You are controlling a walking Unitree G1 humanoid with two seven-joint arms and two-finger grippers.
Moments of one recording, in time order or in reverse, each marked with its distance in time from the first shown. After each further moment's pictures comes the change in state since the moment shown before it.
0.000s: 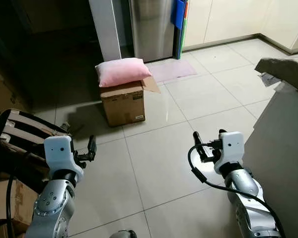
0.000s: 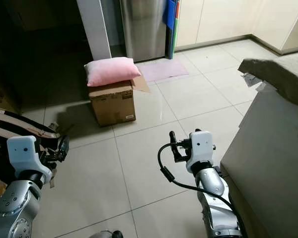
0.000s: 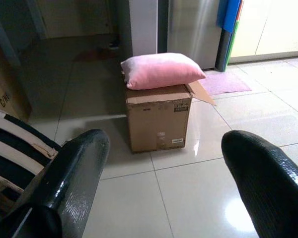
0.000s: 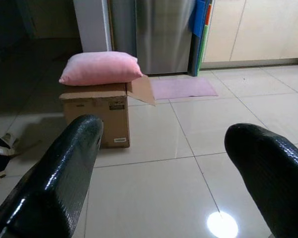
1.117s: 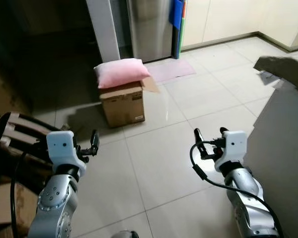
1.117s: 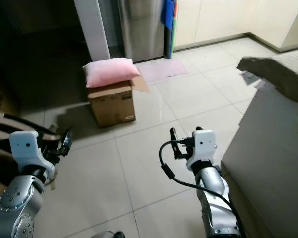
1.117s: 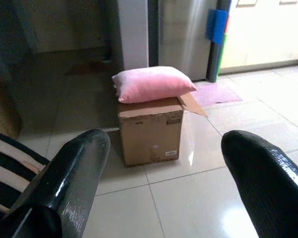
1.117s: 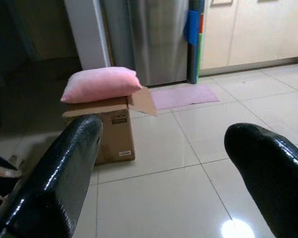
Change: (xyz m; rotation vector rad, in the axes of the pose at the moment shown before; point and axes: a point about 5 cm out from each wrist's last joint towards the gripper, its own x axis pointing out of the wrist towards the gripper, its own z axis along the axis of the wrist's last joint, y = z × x) left arm 0.008 -0.006 0.006 -0.008 -0.051 -0.024; right arm 0.004 0.002 0.006 0.059 -0.055 0.012
